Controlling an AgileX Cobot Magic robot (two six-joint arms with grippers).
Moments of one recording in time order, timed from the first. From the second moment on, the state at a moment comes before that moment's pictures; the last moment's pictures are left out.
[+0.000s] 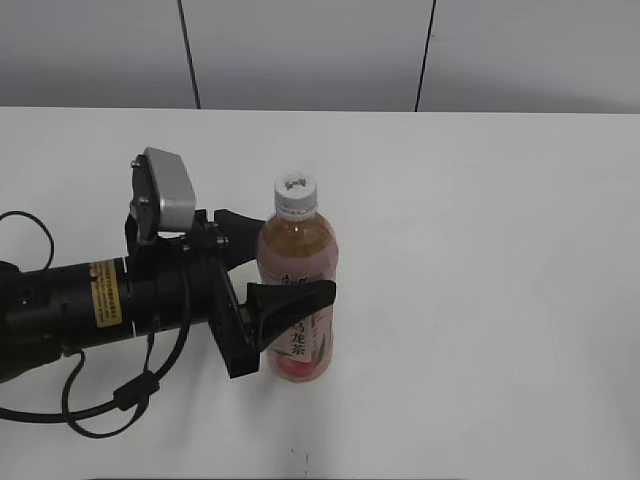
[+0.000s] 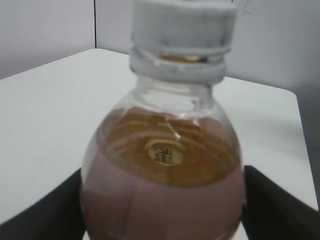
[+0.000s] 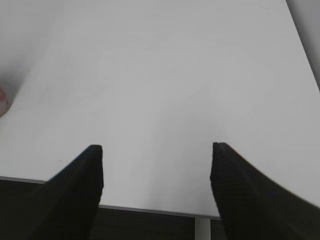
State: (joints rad) left arm -0.45 1.90 -0.53 0.84 -1.21 -0.30; right arm 0.05 -0.01 -0.51 0.08 1.10 -0.18
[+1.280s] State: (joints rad) left arm -0.45 1.90 -0.53 0.84 -1.20 -0.30; right arm 0.05 -0.01 -0.51 0.08 1.10 -0.18
